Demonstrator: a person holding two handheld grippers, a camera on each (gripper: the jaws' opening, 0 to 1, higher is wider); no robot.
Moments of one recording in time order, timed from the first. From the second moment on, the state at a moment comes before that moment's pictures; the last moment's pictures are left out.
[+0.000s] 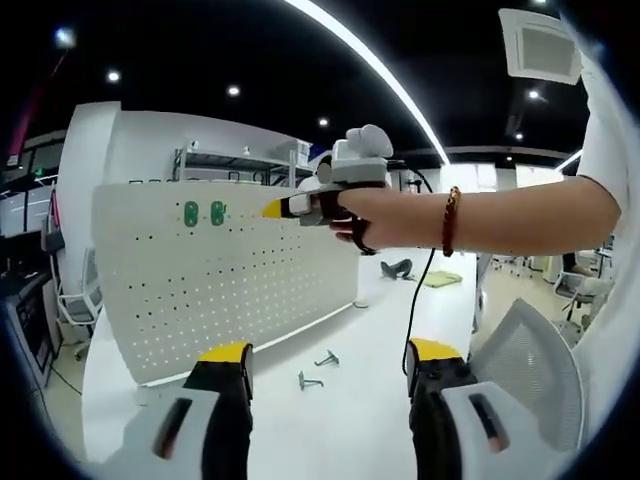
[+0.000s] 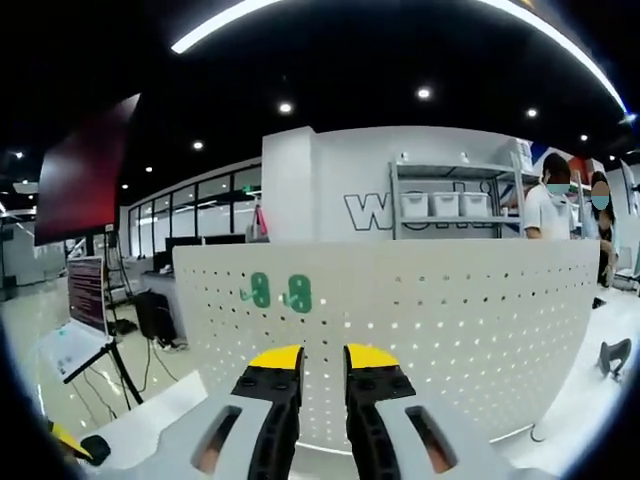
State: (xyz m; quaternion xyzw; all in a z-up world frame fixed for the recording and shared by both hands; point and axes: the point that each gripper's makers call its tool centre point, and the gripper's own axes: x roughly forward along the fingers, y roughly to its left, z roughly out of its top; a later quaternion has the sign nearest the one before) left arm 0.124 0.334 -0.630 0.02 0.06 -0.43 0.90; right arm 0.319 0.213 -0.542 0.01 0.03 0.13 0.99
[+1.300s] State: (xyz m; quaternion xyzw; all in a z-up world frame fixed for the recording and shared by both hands) left arm 0.149 0.260 -0.669 0.03 0.11 -0.49 0.86; right arm 0.247 0.183 -0.609 0.00 0.08 0.18 0.98
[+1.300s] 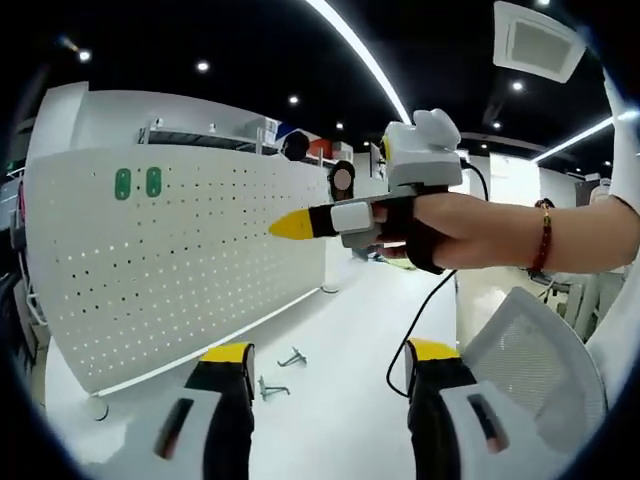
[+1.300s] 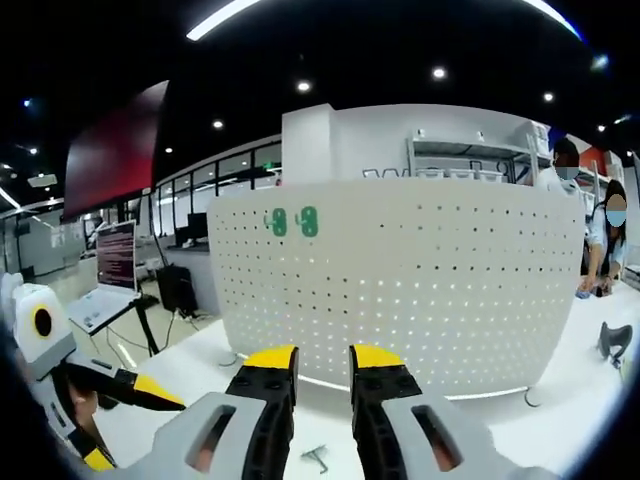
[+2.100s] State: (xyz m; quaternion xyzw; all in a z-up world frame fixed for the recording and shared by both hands) left arm 0.187 0.254 -0.714 0.05 0.16 -0.48 0.86; right arm 0.237 0.165 -0.648 0.02 0.12 0.18 0.98
